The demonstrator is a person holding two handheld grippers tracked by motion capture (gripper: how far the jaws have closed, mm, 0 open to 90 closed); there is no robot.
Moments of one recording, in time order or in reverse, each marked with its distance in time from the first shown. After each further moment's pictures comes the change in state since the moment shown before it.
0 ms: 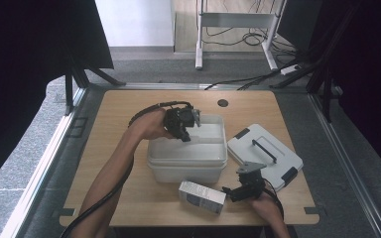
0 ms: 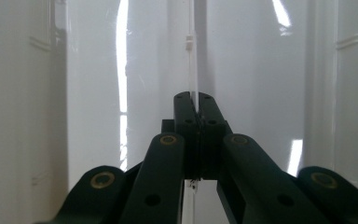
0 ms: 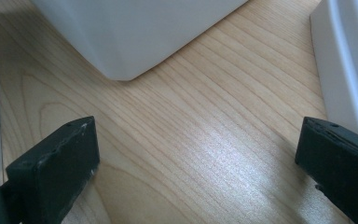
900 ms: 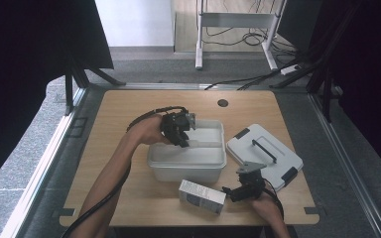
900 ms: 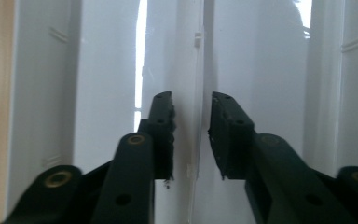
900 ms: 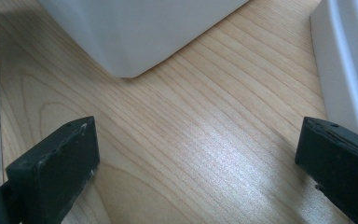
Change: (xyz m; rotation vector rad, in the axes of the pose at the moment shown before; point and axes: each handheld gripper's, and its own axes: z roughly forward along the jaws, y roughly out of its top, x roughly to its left) left arm 0.004 -0.018 0.032 -0.031 -0.016 -0.024; right arm 0.000 0.000 0.000 -0.001 -0.001 0.000
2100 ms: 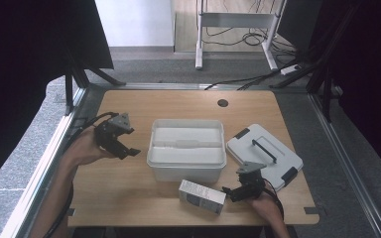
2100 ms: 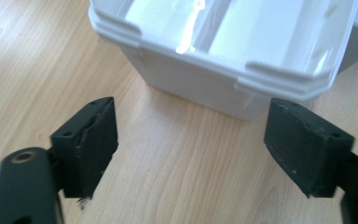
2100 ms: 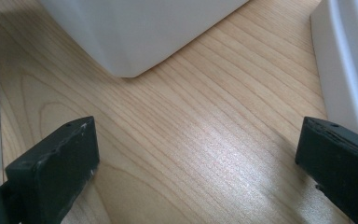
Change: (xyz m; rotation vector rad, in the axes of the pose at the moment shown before) left arm -0.048 -0.154 -0.067 -0.226 0.211 -0.292; right arm 0.000 0.000 0.000 0.003 0.002 0.000
